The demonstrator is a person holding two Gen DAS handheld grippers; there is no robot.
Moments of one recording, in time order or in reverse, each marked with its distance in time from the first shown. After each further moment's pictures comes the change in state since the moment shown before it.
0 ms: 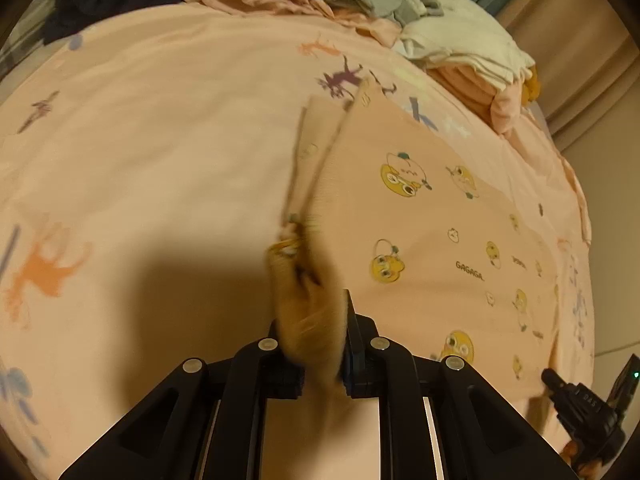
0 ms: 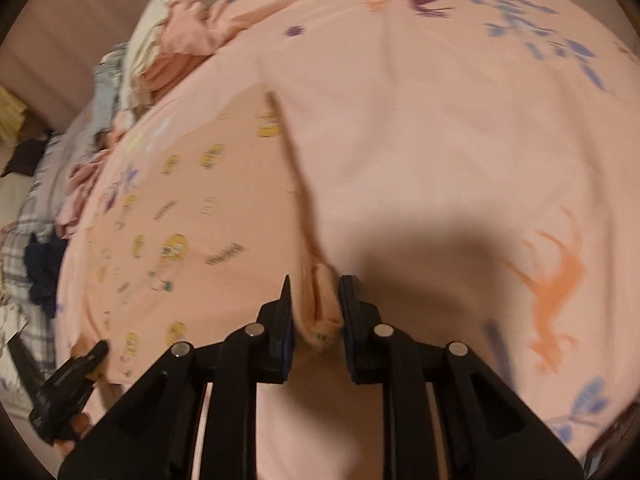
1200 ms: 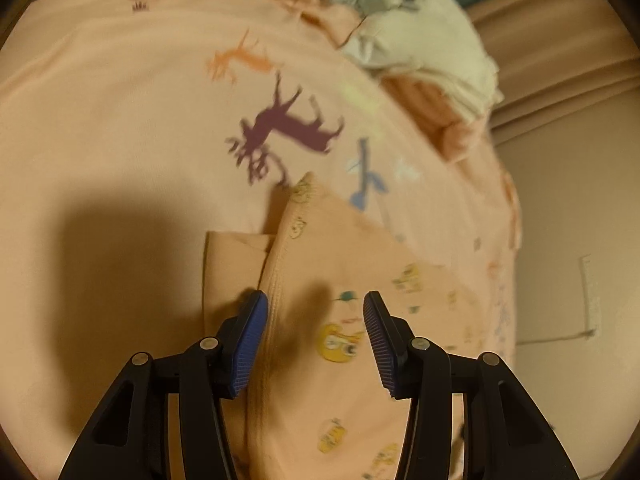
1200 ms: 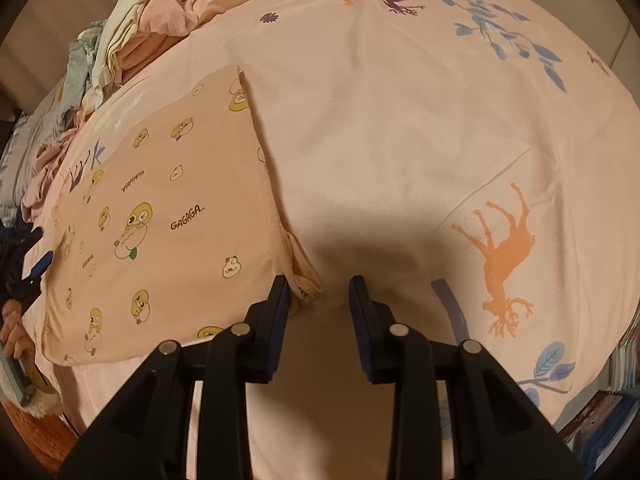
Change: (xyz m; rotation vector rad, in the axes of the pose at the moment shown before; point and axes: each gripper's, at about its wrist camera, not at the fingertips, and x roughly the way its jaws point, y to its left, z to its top) left arm 0.075 -0.001 0.127 0.003 0.194 -0.319; right arm -0.006 0.008 -0.012 -0.062 0.049 -0.143
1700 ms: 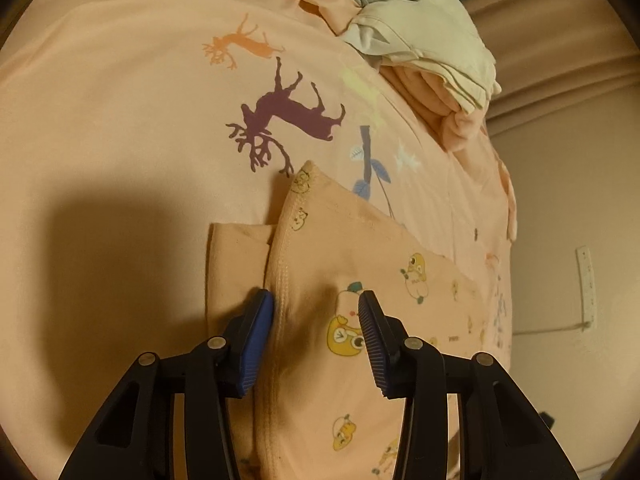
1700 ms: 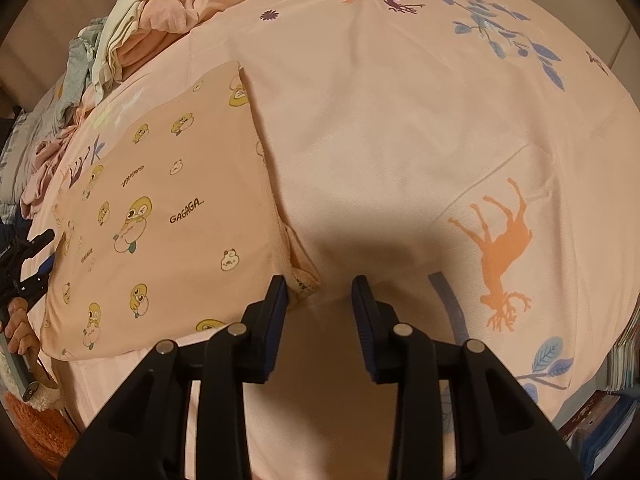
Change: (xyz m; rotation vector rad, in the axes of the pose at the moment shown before) left arm 0.000 0.005 -0.001 -0.006 0.025 -0.046; right arm -0.002 0.002 -0.004 0.000 0.005 -0.008
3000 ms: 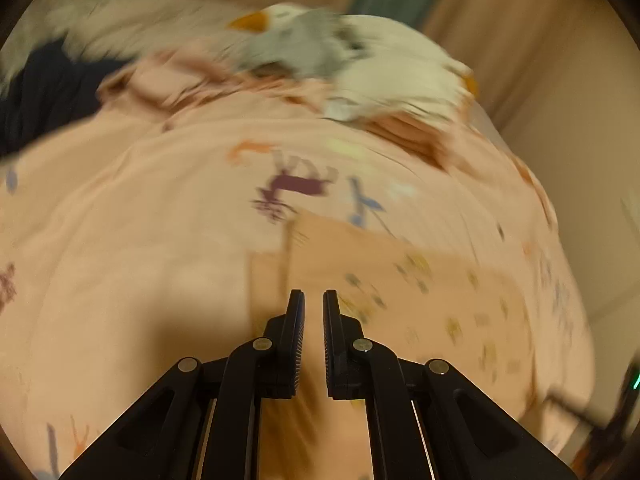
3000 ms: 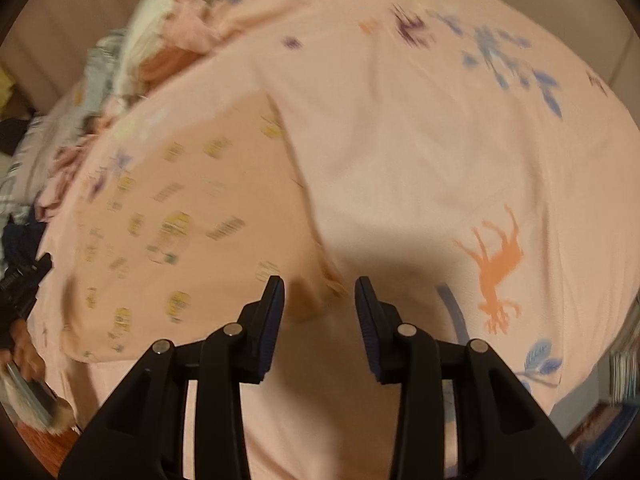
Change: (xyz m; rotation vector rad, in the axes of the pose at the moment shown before) left arm -0.065 -0.075 -0.077 0.315 -0.296 0.276; right arm -0.037 0.022 0.005 -0.057 -0.121 0.071
